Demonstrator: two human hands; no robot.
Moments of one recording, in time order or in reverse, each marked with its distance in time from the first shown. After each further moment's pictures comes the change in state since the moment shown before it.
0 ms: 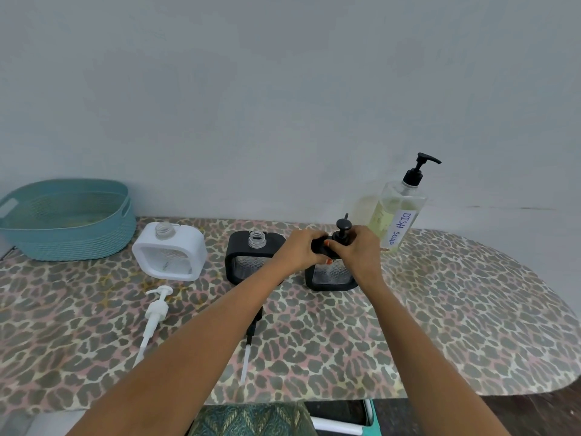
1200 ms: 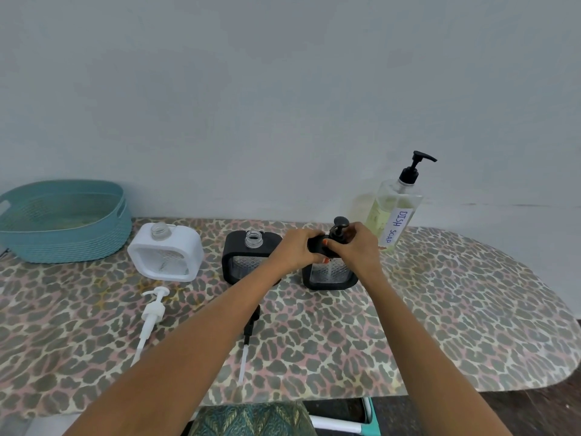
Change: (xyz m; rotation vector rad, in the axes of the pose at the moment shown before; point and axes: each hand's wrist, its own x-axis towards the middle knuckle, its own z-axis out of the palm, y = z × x) left_hand 0.001 -0.002 -0.001 0.001 -0.003 -0.008; right_hand 0.003 0.002 -0.004 0.017 -0.076 0.073
